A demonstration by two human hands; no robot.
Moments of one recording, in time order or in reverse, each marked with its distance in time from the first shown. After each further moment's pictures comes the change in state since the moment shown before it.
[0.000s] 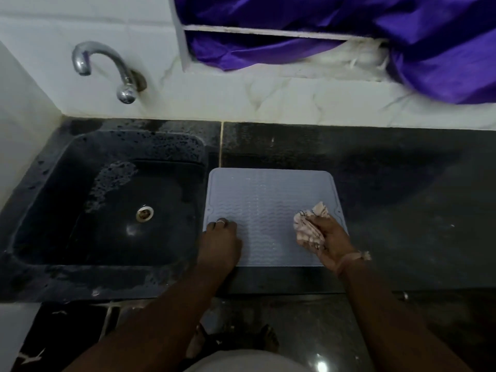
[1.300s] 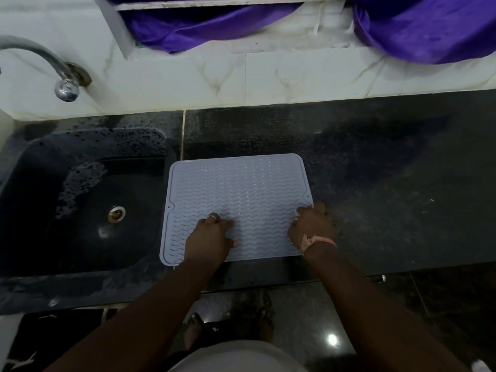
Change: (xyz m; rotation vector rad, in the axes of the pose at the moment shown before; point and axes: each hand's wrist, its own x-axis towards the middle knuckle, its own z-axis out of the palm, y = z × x) left_hand 0.015 0.066 0.033 -0.055 -0.094 0.010; right_hand 0.021 0.002 -0.065 -1.677 0.488 -0.342
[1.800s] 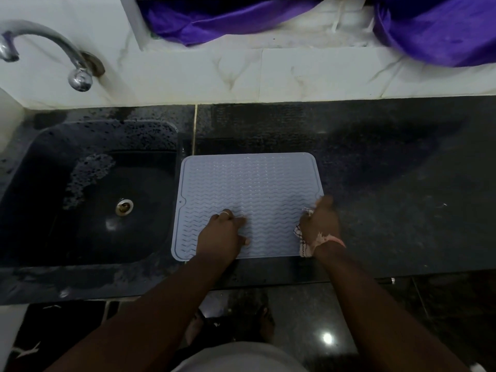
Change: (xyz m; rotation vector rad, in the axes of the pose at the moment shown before) left_hand 0.001 -0.005 -0.003 -0.002 -0.011 0.049; right_hand 0.004 -0.021 -0.007 0.487 0.056 0.172
